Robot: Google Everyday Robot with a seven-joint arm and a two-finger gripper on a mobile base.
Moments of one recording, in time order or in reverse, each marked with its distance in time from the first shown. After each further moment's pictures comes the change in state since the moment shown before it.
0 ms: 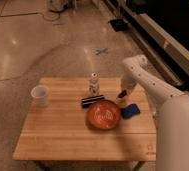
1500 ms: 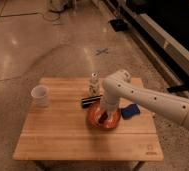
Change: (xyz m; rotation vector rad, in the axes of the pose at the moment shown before) arm -0.214 0.031 -0.031 0.016 -0.210 -0.277
